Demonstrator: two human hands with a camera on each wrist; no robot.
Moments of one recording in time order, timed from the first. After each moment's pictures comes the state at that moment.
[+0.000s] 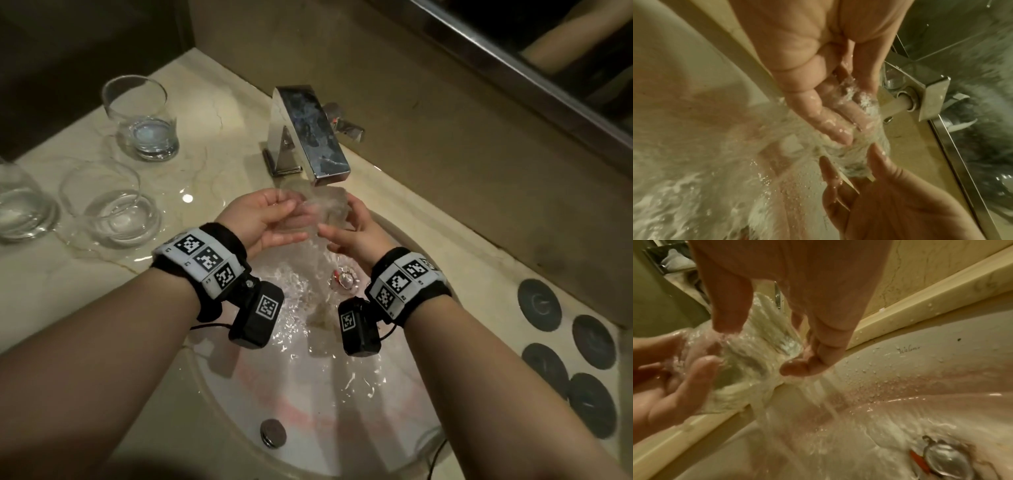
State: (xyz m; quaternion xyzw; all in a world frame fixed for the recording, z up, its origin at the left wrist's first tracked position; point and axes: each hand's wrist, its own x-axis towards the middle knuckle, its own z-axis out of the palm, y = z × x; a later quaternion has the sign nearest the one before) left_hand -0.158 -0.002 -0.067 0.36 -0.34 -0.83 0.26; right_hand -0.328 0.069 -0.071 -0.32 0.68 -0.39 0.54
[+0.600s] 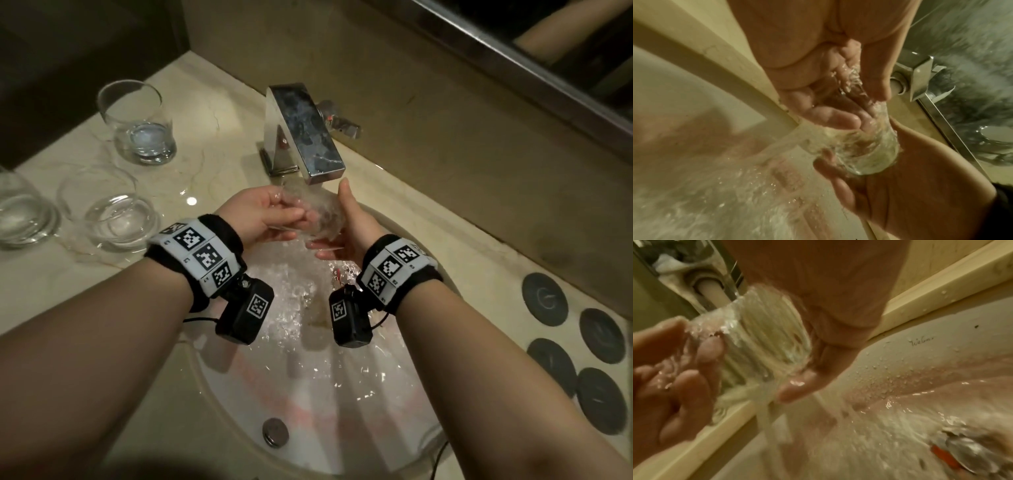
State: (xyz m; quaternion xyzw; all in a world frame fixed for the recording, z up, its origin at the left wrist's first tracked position) left_hand -0.158 -0.008 -0.060 0.38 -0.47 -0.77 0.20; right_hand -0.317 0.057 -0.059 -0.23 0.68 -0.34 0.60
